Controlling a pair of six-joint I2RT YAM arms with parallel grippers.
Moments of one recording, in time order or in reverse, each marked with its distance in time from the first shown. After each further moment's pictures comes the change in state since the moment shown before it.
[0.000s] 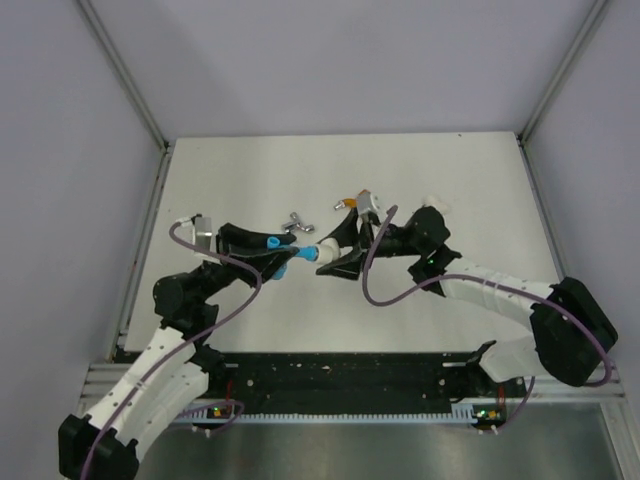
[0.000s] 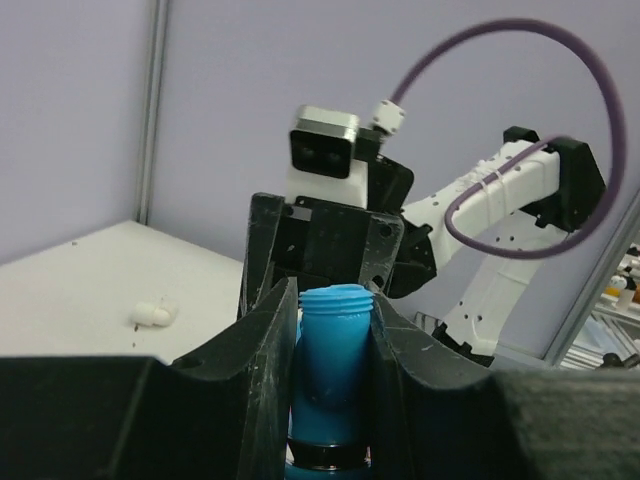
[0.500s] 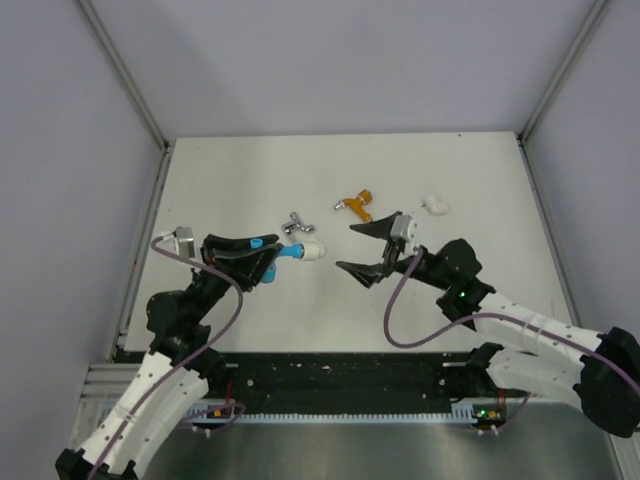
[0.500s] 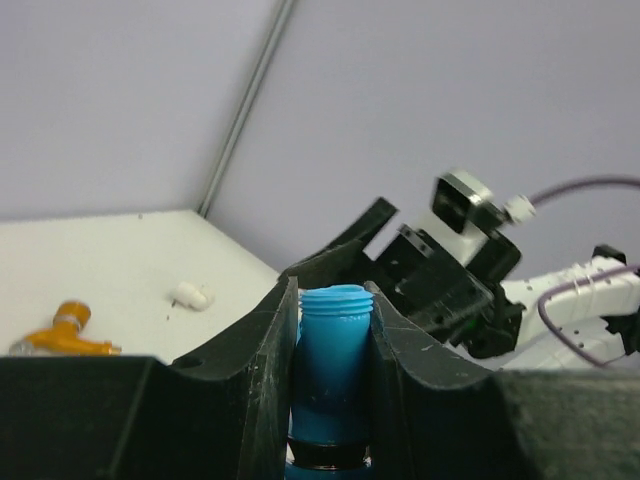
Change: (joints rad) left arm -0.019 -0.252 -0.051 -0.250 -0.248 0.037; right arm 0.007 -0.309 -0.163 -0.198 0.397 -0.198
